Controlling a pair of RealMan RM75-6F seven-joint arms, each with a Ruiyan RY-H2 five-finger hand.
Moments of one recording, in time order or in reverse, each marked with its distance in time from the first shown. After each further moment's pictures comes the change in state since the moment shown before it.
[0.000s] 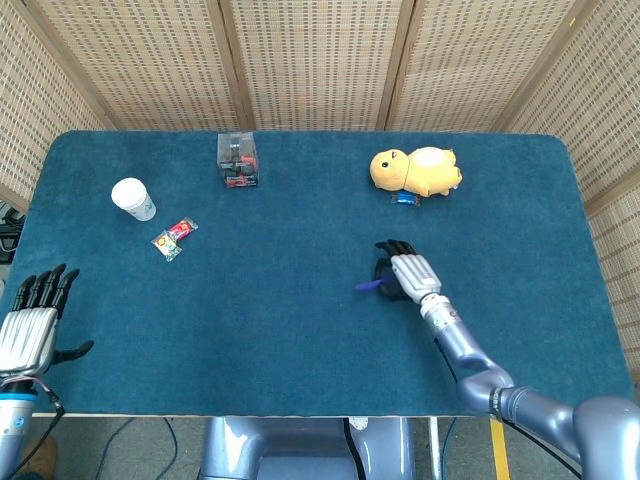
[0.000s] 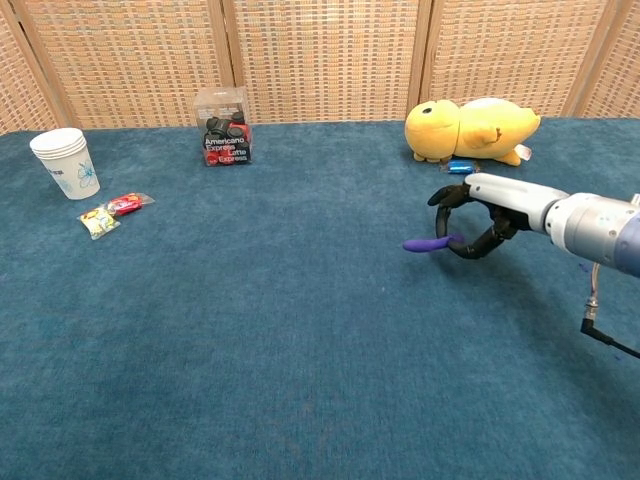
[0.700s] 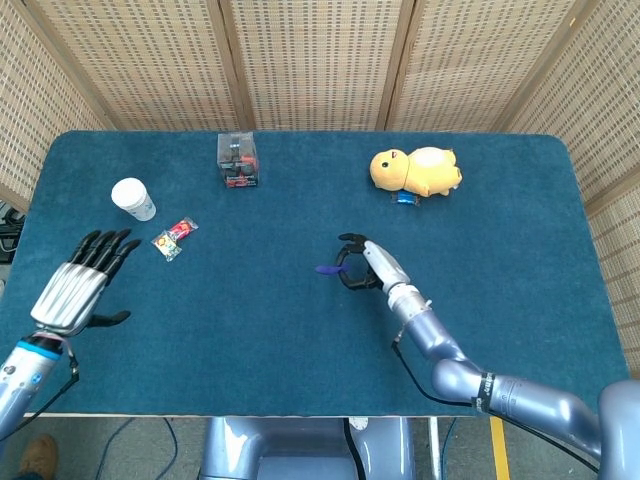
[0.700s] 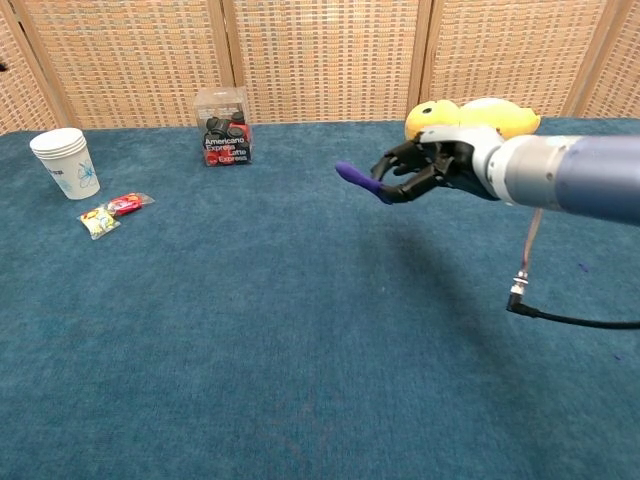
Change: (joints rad) left arm -0.229 0.106 -0.046 0.077 0.231 -0.195 -0.202; right arm 0.107 0.113 0.189 -0.399 0.539 -0.087 -0.069
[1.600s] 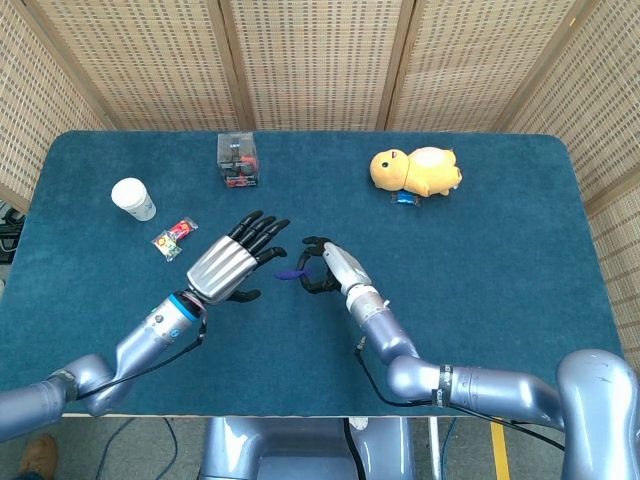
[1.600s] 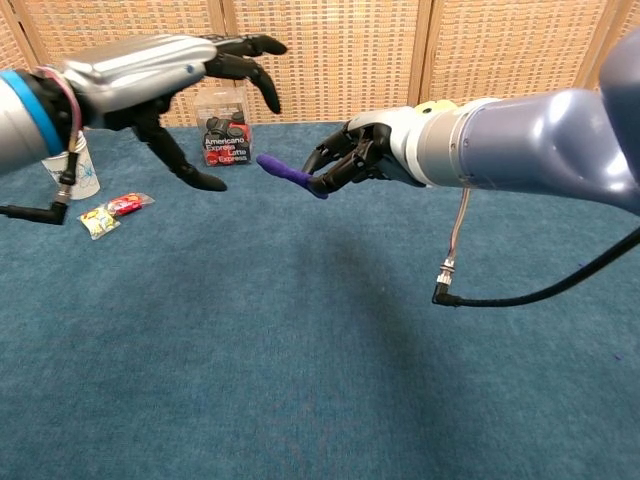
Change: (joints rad) left arm -0.374 -0.426 -0.101 0.225 0.072 -0.164 0.027; right arm 0.217 -0.039 0.000 -0.113 0.368 0.164 -0.233
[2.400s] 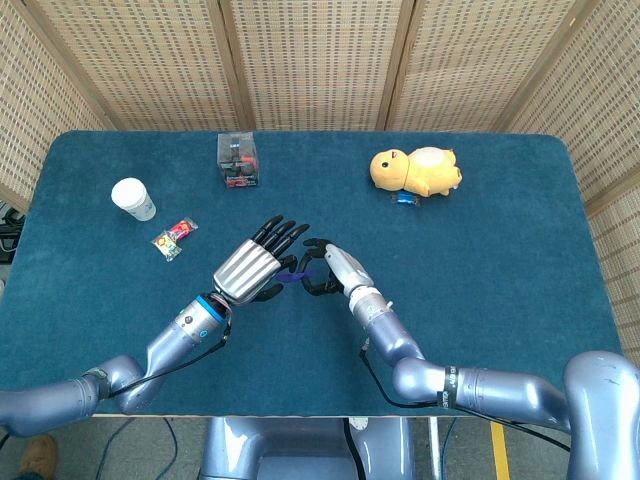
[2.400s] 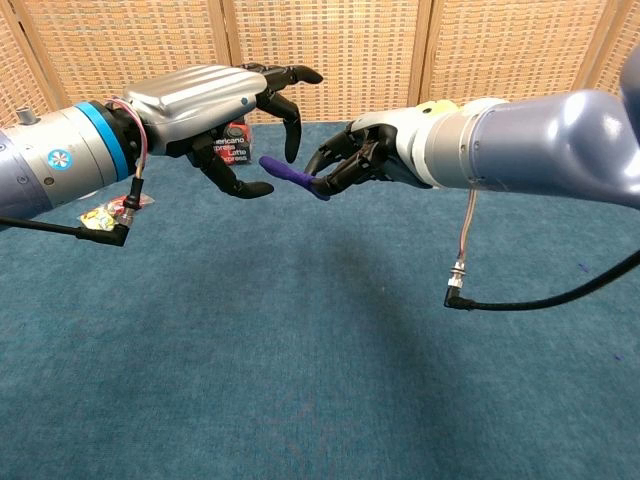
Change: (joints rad) left arm -0.059 -0.109 0.004 0.046 -0.108 -0.023 0.118; right arm -0.021 0.019 -0.009 -0.015 -0.037 -0.020 0.026
